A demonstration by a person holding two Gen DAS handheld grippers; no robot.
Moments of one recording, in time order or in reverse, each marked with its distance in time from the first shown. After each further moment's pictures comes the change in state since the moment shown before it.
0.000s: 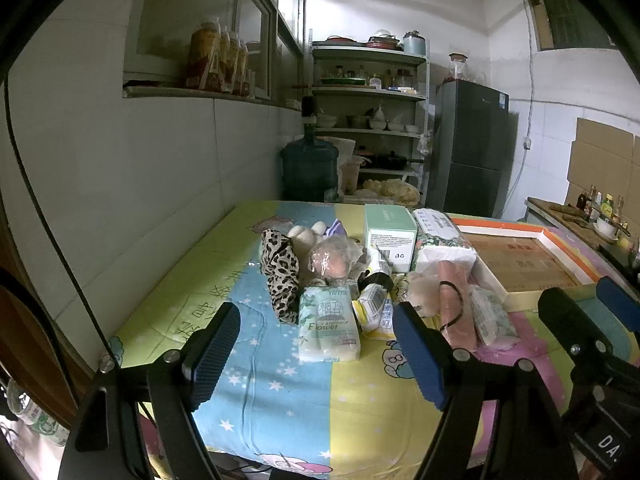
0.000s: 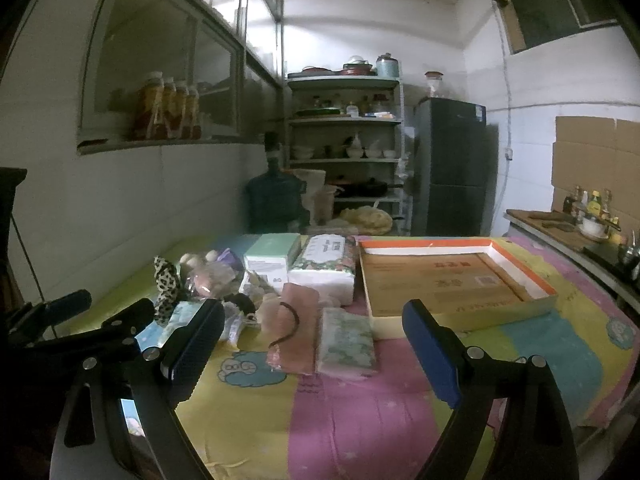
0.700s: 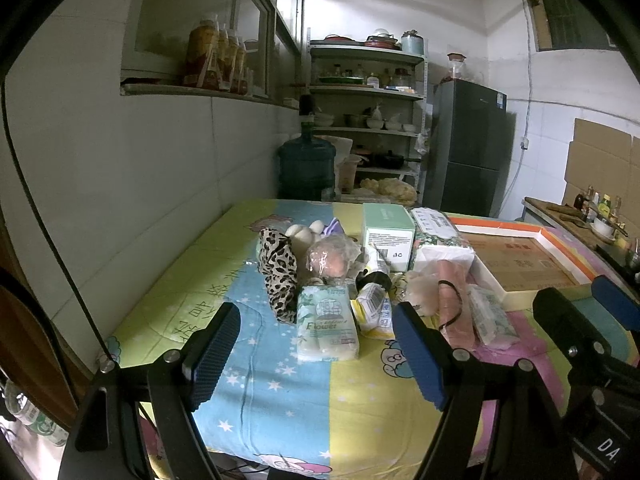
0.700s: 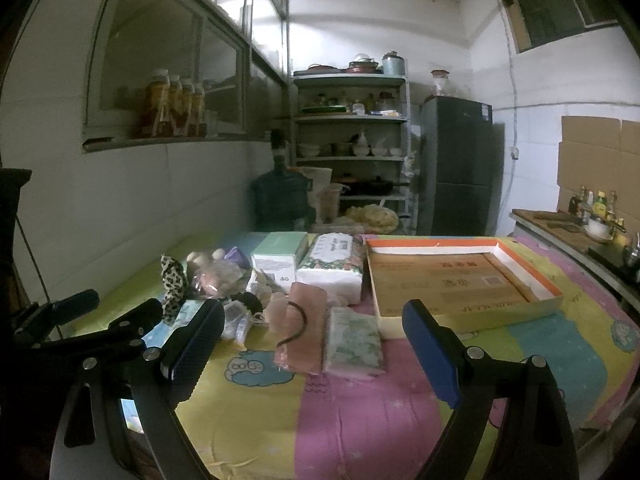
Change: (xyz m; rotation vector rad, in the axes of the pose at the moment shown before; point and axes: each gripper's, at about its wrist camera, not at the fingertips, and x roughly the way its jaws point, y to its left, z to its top) left arm 0.001 -0.002 0.000 -0.001 0.000 -0.001; right arm 0.000 0.004 0.000 -0.005 0.006 0.019
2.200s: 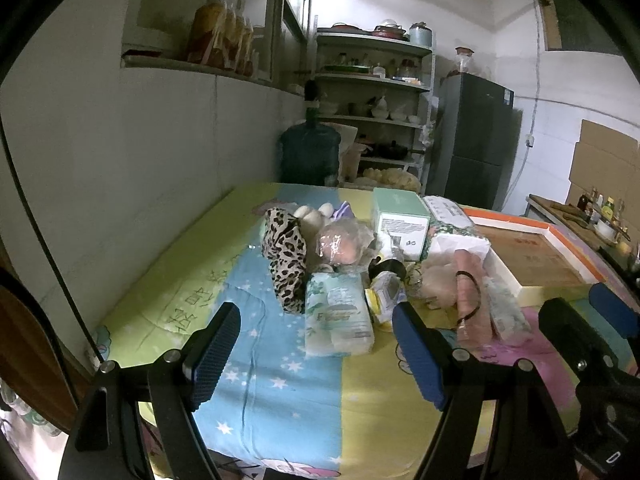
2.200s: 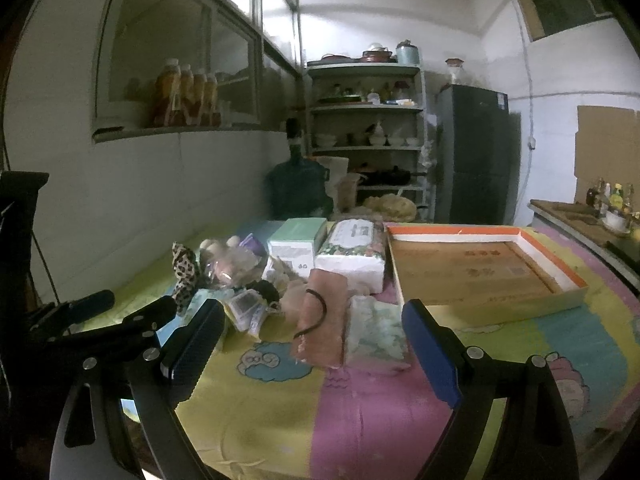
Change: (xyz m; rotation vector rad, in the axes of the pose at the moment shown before) left arm 0.024 0.011 -0.010 -0.034 0.047 -0.010; right arm 0.017 0.004 -0.006 0.005 0.040 0.071
